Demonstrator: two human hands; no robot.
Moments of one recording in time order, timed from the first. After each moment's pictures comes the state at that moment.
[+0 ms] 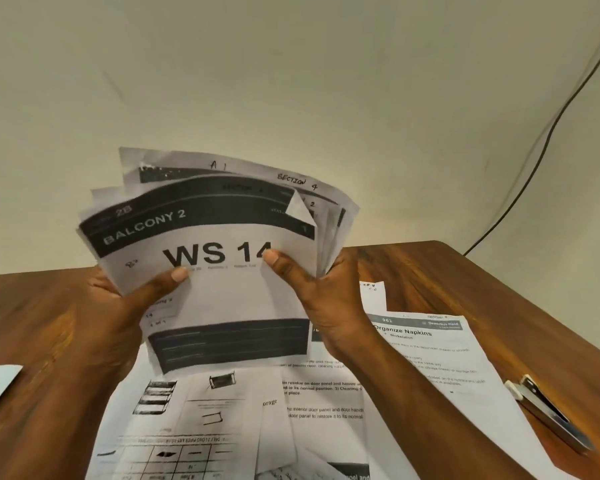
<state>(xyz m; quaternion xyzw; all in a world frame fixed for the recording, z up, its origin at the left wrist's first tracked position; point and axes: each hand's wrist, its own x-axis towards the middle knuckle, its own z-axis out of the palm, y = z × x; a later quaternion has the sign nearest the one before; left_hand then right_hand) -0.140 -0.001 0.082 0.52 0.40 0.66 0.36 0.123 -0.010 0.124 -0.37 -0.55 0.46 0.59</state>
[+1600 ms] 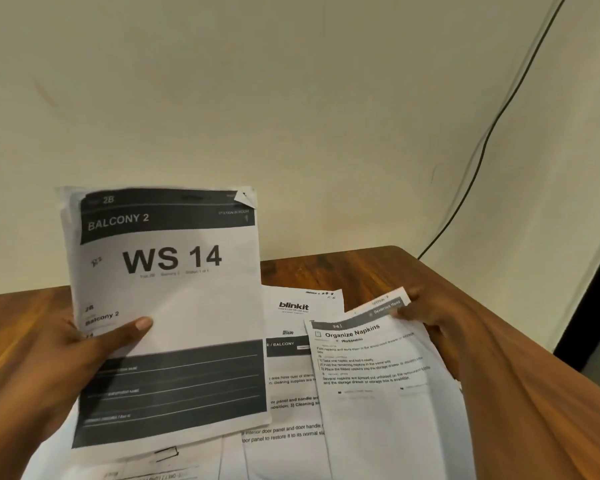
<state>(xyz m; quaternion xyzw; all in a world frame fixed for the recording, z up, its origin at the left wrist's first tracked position) -0.112 -0.002 0.081 0.53 0.52 0.58 0.33 0.367 0.051 0.088 -0.75 -0.50 0.34 0.28</state>
